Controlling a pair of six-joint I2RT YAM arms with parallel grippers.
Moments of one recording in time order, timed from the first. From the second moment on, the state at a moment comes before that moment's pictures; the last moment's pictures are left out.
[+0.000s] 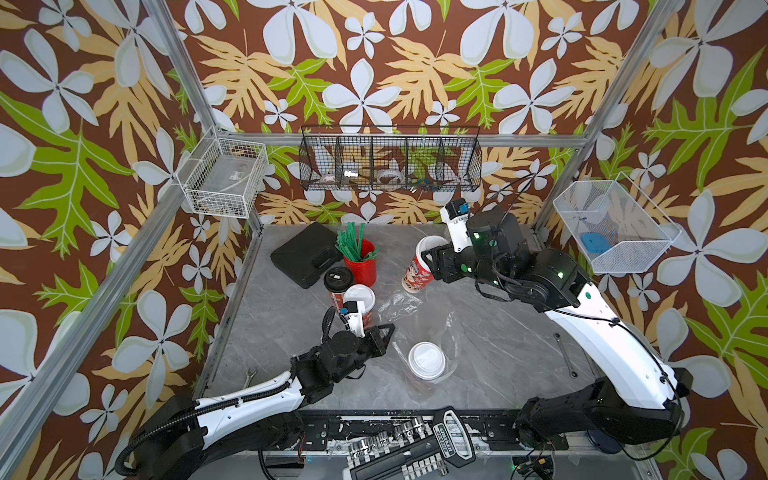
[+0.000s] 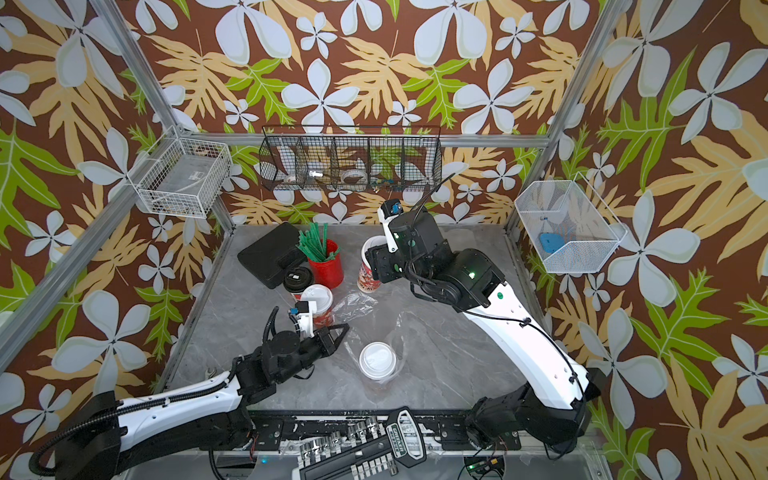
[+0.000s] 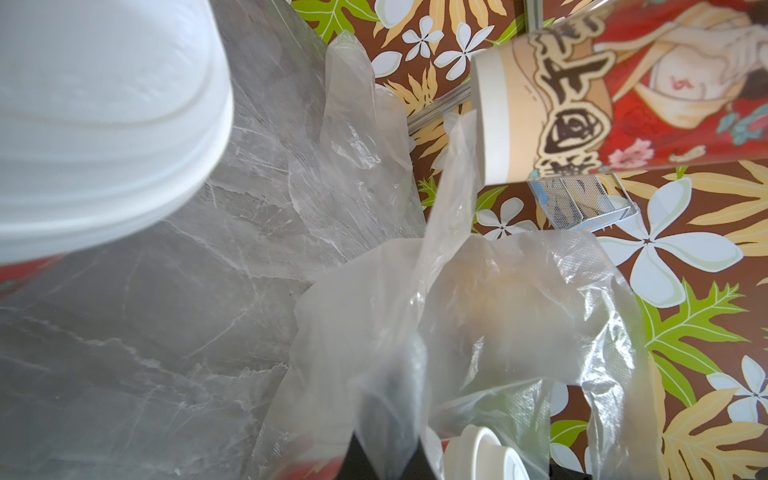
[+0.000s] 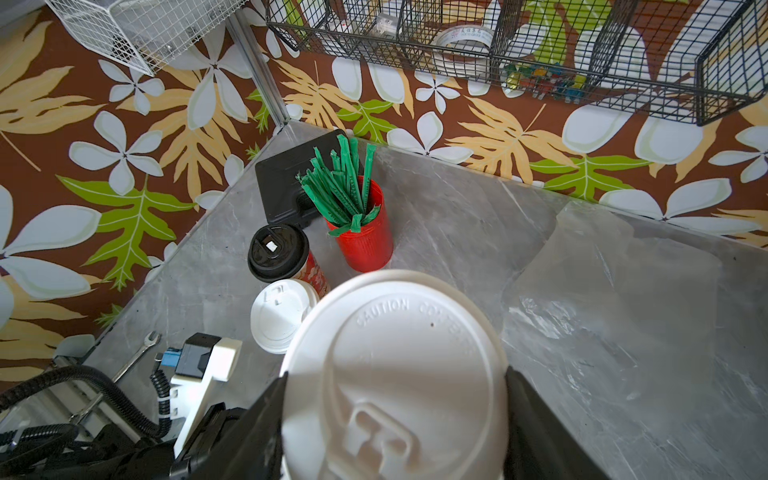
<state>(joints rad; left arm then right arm) -0.94 0.97 0.35 0.38 -0.15 -1.08 0.80 1.41 1.88 -1.04 0.22 0.29</state>
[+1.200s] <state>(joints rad) -0.95 0.97 0.39 0.37 -0.18 -1.08 0.85 1.28 1.68 -1.11 0.08 0.39</state>
